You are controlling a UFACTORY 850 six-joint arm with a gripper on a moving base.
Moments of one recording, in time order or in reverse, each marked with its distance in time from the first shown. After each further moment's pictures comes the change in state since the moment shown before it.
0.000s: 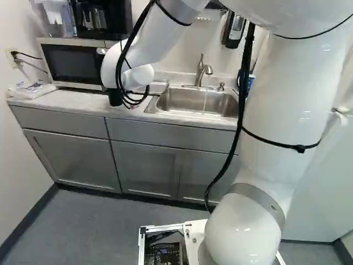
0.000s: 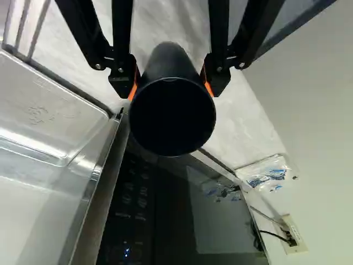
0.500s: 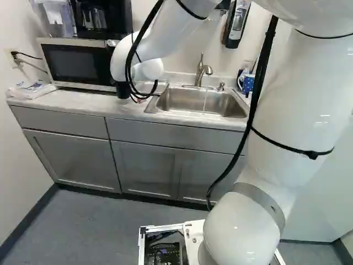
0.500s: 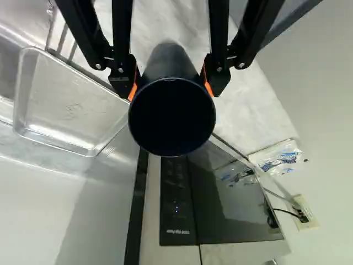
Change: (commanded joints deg) arm -3.7 4.0 1.1 0.0 0.0 0.0
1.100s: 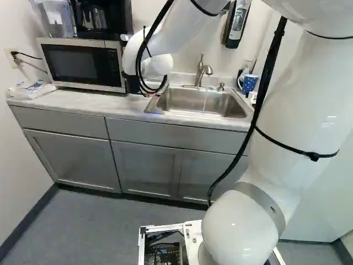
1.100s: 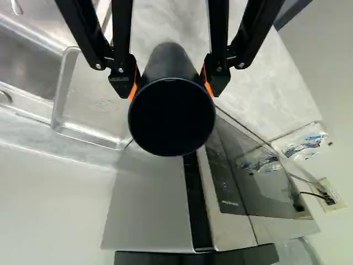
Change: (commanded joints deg) arm -5.1 0.6 -0.9 0.0 0.0 0.0
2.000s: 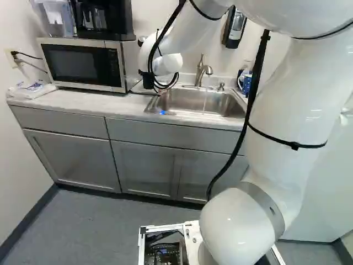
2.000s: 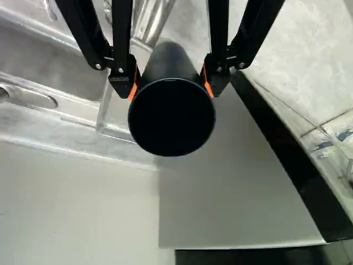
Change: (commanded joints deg) arm -7.9 -3.9 -4.2 0.0 0.0 0.0
